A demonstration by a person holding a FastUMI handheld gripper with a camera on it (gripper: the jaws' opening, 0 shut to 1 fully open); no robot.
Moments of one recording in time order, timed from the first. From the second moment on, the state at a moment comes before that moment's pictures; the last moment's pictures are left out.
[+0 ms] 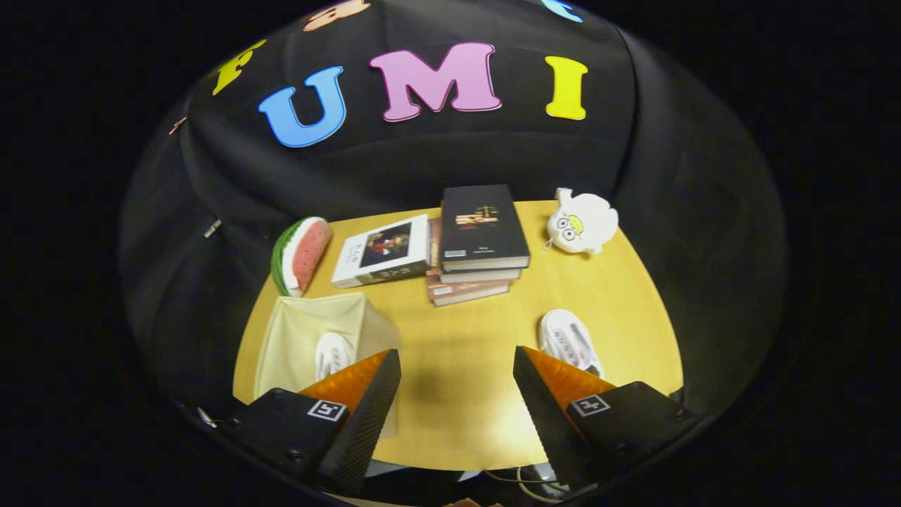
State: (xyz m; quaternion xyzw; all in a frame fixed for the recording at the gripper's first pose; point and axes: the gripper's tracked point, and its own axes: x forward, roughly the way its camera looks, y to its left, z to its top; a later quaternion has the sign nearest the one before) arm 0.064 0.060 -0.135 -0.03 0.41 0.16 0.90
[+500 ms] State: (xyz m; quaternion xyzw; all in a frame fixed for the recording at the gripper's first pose) arm 0.111 -0.106 -0.228 -0.14 0.46 0.15 0.87
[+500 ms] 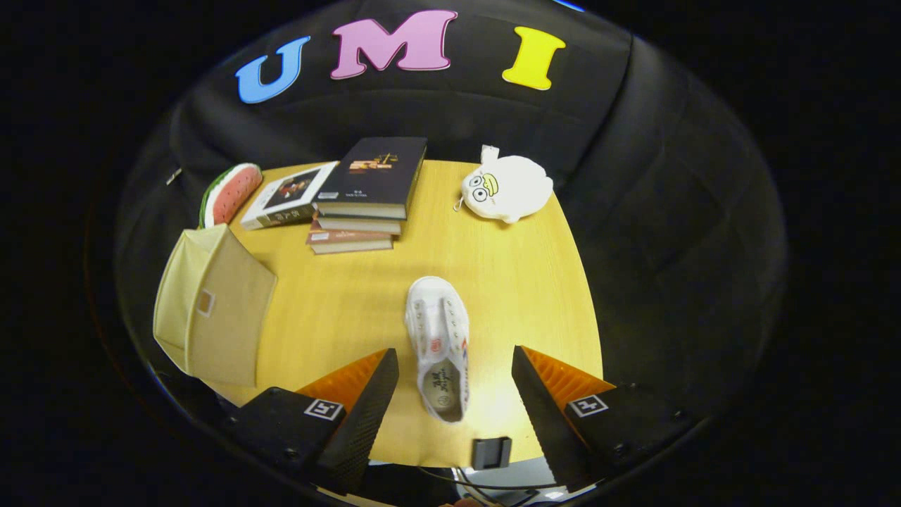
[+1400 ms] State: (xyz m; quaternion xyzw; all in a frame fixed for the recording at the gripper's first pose) arm 0.138 -0.101 -0.362 -0.14 0.52 0.24 0.81
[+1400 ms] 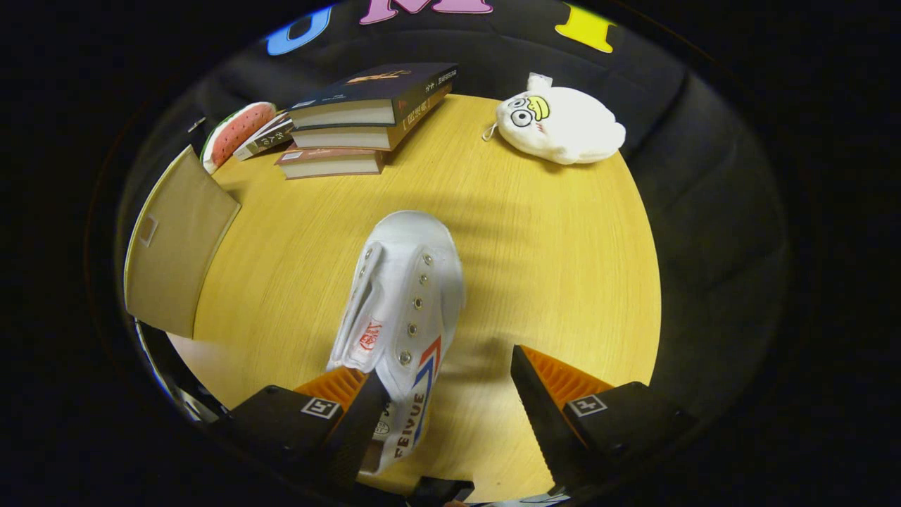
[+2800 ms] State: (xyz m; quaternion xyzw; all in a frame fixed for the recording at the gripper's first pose) arm 0.114 -0.057 -0.278 0.09 0.49 0.16 0.85
